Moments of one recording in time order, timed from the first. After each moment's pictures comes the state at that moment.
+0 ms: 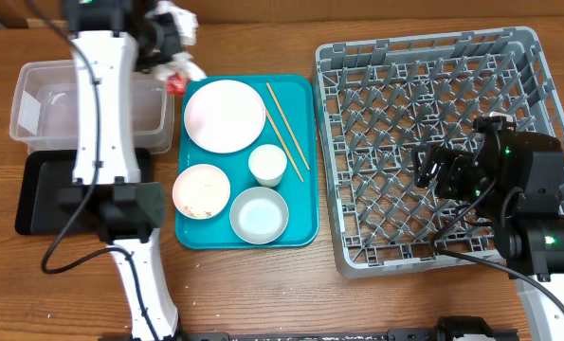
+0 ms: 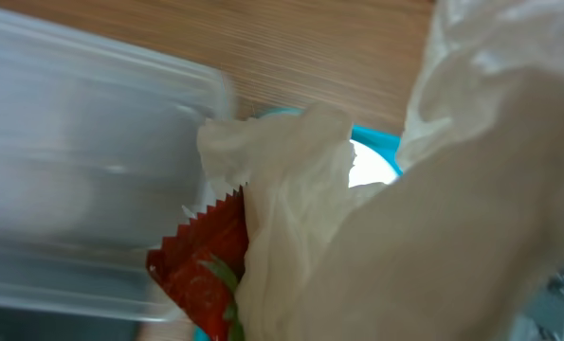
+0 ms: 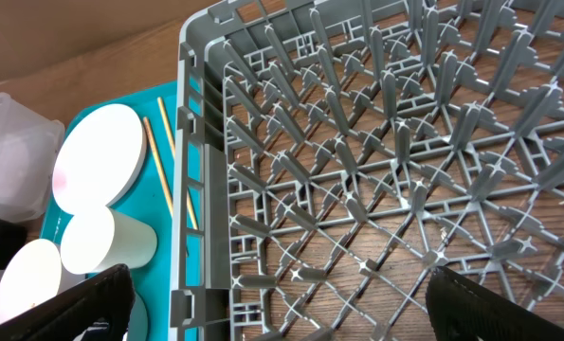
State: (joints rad) left arm 0.04 2.29 2.67 -1.51 0.06 -0.29; right arm -0.01 0.98 1.00 -0.77 -0.25 0.25
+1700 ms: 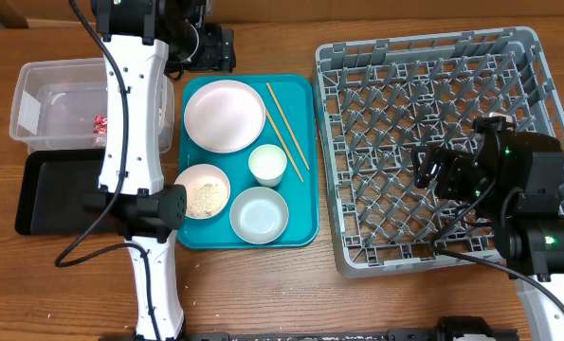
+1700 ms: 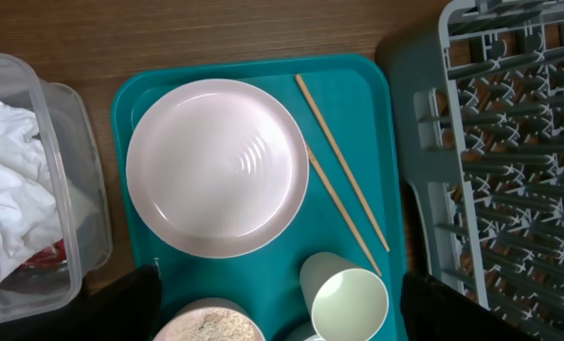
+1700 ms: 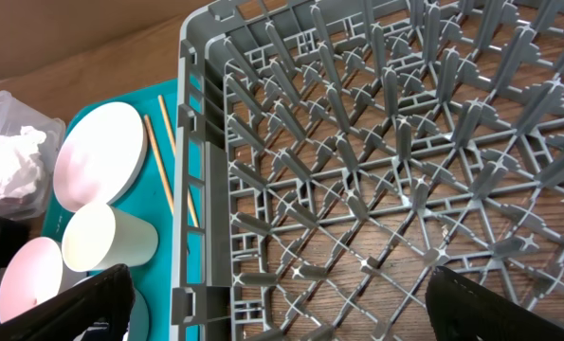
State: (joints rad) left arm -0.12 2.31 2.84 -1.69 0.19 -0.10; right arm -0.01 0.98 1.00 -0.78 -0.25 0.25
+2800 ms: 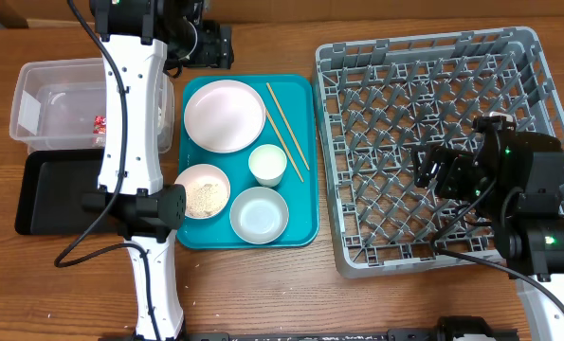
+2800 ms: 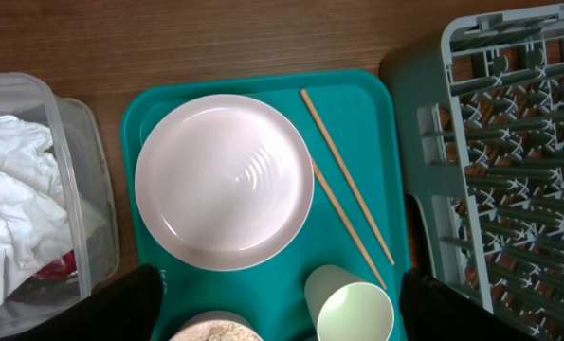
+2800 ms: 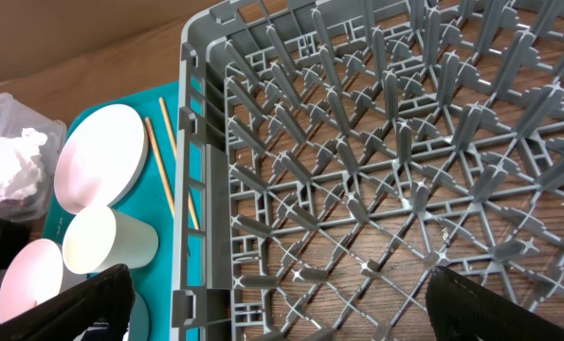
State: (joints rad) left arm -0.12 2.31 2.84 -1.66 0.18 -0.10; right arm -0.01 0.98 1.00 -0.77 -0.25 0.25
